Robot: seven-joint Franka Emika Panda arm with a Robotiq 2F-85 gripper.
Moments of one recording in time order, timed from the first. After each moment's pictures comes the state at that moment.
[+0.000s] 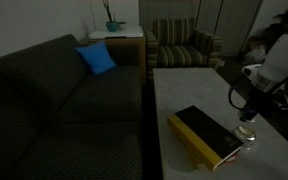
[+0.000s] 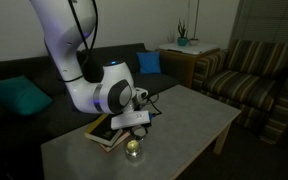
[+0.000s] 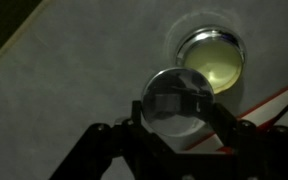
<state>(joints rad) 0.09 1.18 -0.12 -1.77 -0.38 3.16 -0.35</state>
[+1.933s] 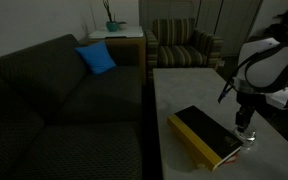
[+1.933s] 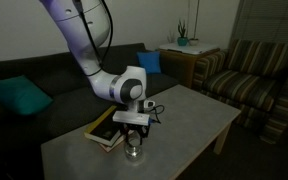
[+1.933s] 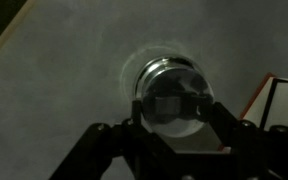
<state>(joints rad) -0.02 1.32 0.05 -1.41 -0.25 2.54 -0.33</state>
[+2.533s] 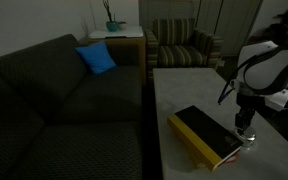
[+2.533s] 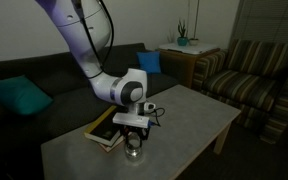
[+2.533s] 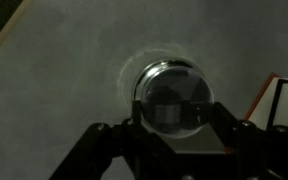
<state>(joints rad) -0.02 1.35 0.04 -1.38 -0.24 2.52 -0.31</state>
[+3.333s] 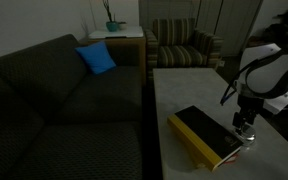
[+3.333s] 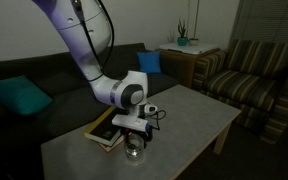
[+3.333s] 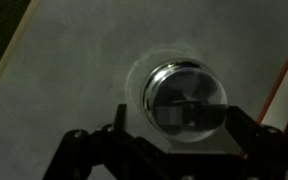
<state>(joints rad) -0.01 1.37 0.02 -1.38 -0.23 2.57 -0.20</state>
